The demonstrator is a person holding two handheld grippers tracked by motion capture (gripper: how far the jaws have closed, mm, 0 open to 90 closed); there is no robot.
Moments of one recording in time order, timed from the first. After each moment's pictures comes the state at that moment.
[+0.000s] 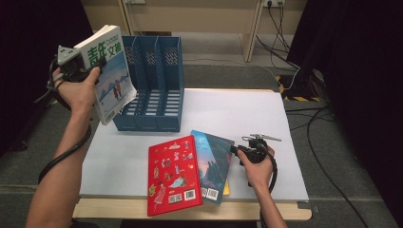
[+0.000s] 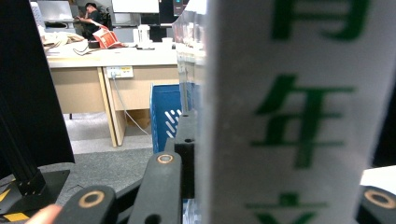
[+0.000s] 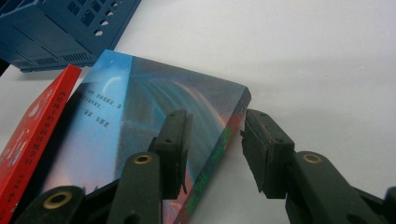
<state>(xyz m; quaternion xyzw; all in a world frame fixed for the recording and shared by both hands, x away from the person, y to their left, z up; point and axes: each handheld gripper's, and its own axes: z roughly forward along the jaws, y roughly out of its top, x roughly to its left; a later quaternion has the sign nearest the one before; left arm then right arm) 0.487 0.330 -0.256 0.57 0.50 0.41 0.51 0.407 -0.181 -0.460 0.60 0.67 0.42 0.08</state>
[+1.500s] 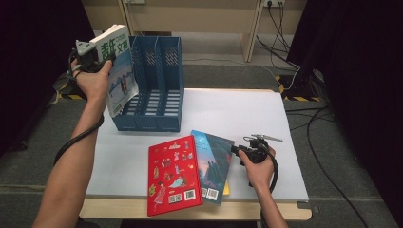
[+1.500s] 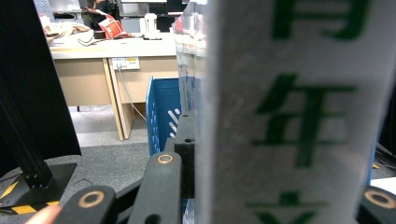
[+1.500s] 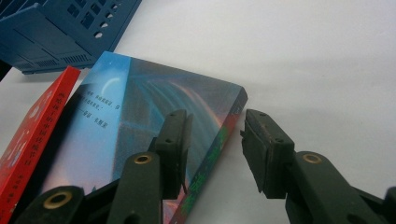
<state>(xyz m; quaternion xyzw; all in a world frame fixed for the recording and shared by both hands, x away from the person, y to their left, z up) 0.543 0.320 -0.274 0.57 0.51 0.41 0.49 0.407 -0.184 -0.461 0.60 0.67 0.43 0.08</state>
